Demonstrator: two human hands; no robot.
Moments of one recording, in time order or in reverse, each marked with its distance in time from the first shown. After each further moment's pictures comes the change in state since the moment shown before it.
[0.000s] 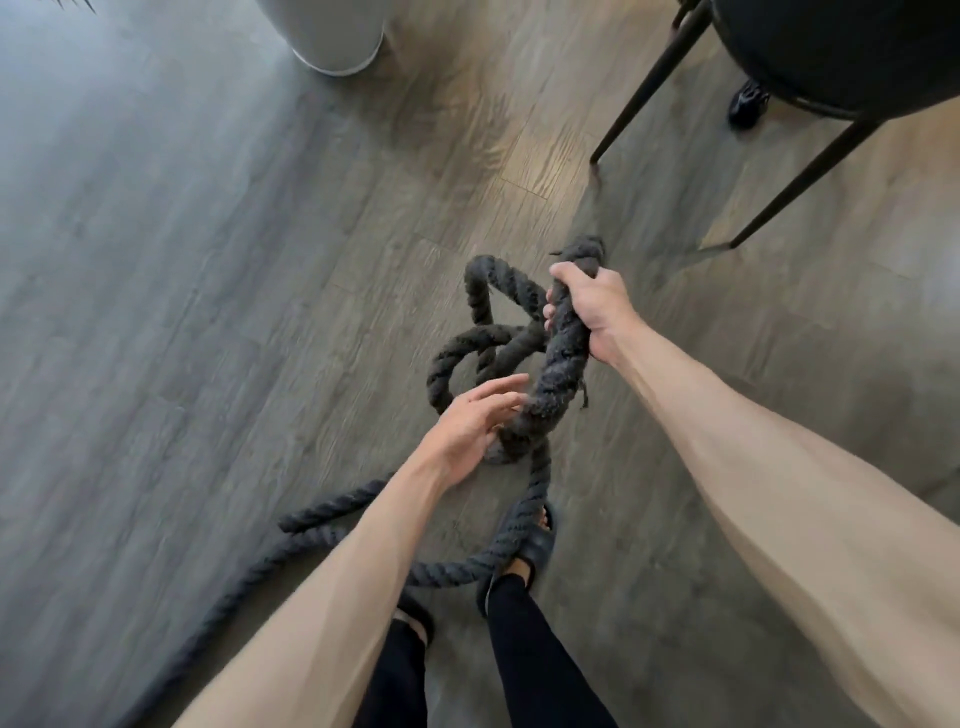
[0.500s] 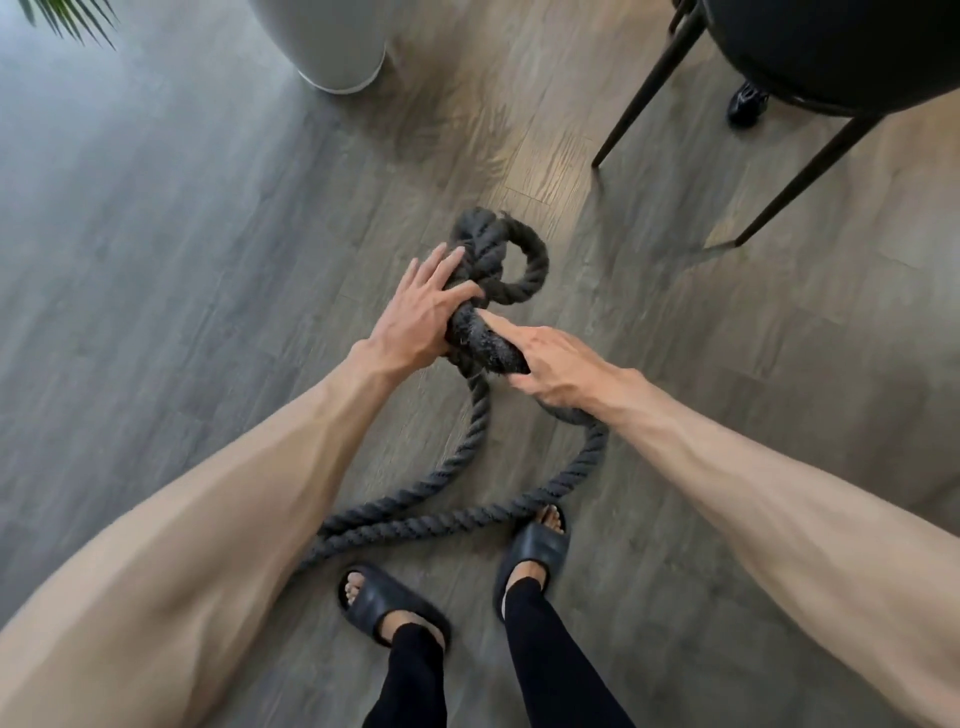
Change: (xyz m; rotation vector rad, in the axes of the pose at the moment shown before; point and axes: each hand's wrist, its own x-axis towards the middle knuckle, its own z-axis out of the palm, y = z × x) left_hand 0.033 0.124 -0.056 1.871 0.180 0.700; right_hand -0.034 0.032 0.007 -1.426 -0.527 -0.653
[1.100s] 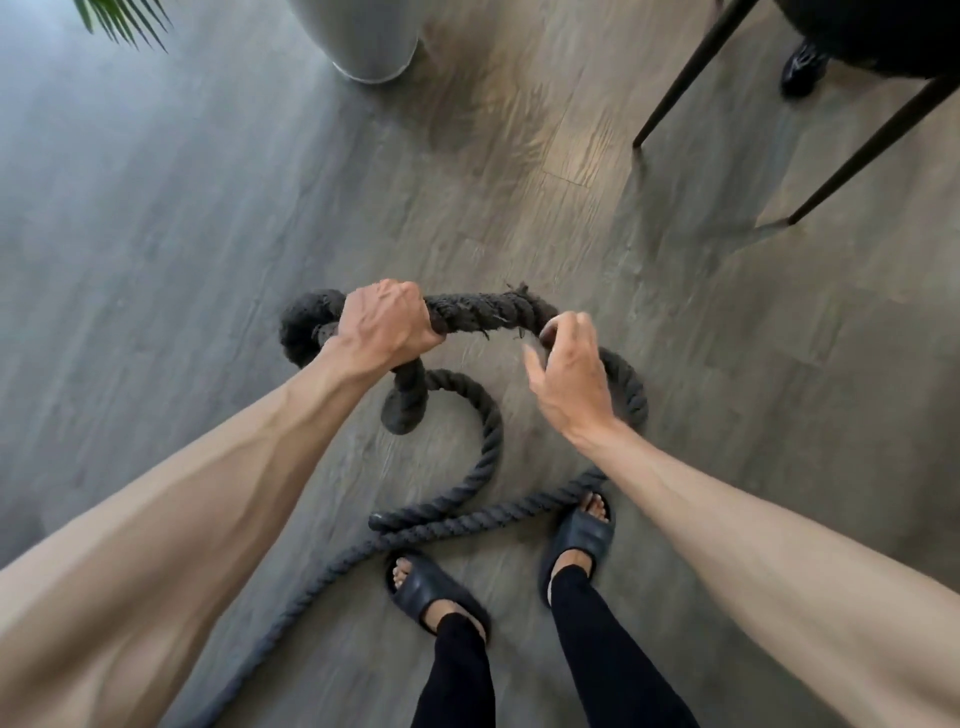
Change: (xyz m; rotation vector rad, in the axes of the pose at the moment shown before) left_hand -0.053 -0.053 -0.037 0.119 -0.058 -0.380; right_hand 0.011 -0.062 0.062 0.306 0.605 0.362
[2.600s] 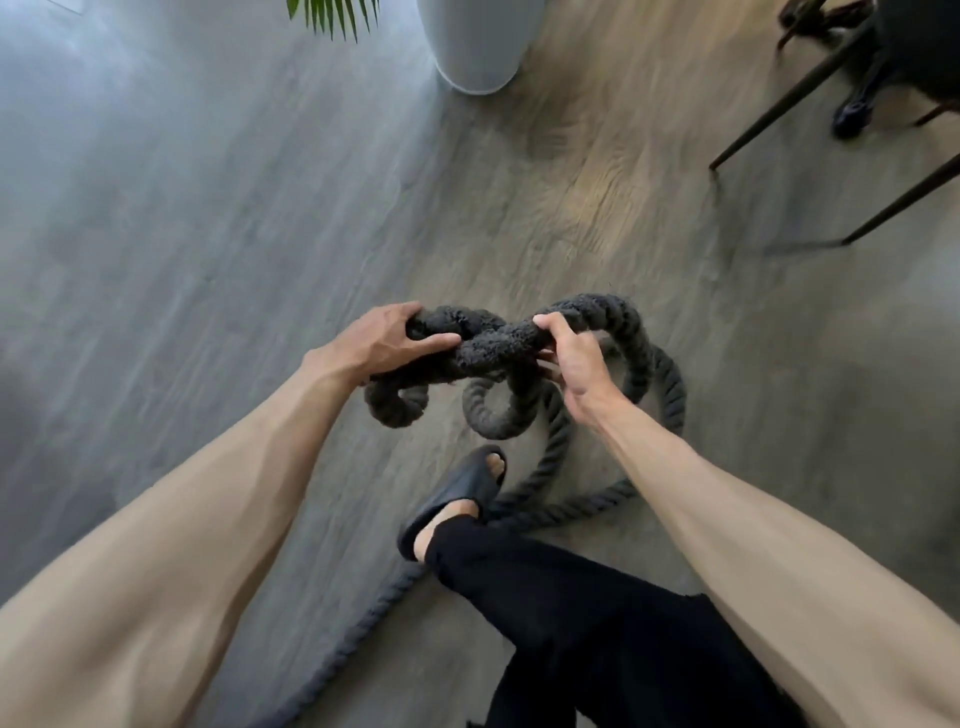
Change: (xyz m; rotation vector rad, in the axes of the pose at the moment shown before) left_hand -0.104 -0.288 0.018 -0.492 -0.245 0.006; right_hand -0.050 -0.229 0.147 0.909 -0.102 0.655
